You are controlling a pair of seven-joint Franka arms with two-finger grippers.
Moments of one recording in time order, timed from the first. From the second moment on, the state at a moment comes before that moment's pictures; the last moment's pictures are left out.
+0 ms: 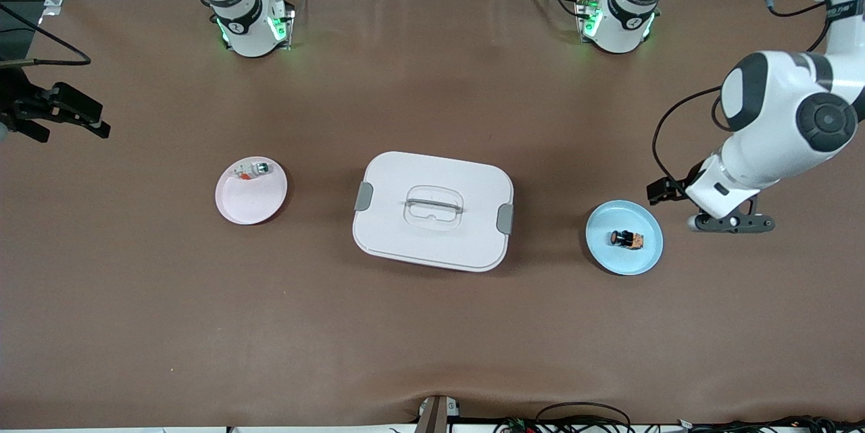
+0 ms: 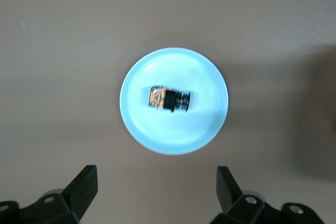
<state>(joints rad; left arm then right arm) 0.00 0.23 -0.10 -1.89 0.01 2.11 -0.07 -0.06 0.02 0.05 -1.49 0.05 1.54 -0.05</state>
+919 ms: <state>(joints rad) 0.00 0.49 -0.10 -1.91 0.07 2.42 0.00 -0.06 0.02 0.05 -1.49 0.05 1.54 -0.05</state>
